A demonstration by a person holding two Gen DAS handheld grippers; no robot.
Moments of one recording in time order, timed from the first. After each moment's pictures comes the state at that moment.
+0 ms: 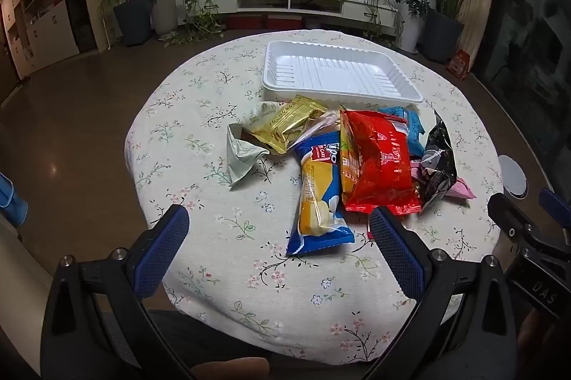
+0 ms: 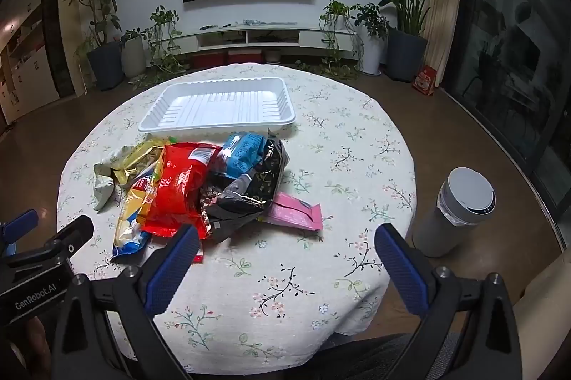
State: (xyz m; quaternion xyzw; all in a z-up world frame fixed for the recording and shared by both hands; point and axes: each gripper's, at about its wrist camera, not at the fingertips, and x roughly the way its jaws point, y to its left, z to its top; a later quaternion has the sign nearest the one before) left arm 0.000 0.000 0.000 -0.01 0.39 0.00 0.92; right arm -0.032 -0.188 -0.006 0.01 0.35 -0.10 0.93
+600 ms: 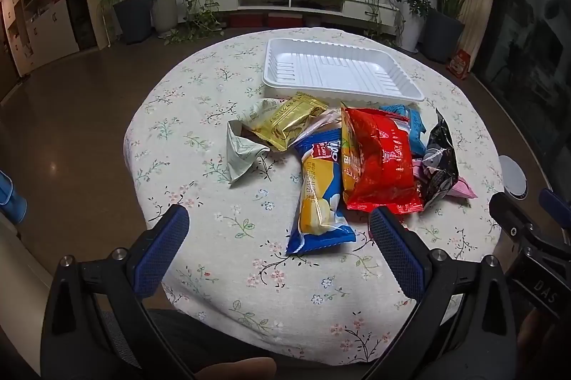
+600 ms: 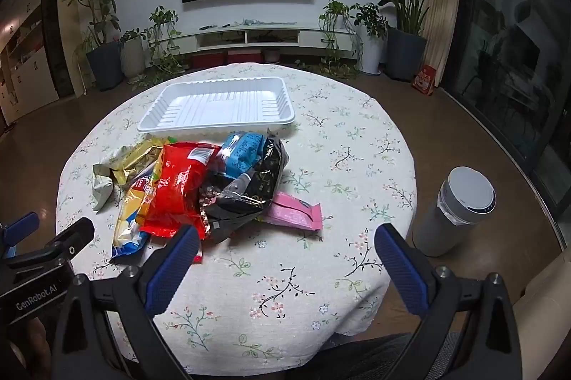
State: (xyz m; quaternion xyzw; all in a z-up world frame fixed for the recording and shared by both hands) left arm 0.001 -0.001 -0.003 -0.02 0.40 0.00 0.92; right arm -0.031 -0.188 -0.007 0.01 0.35 -0.10 0.93
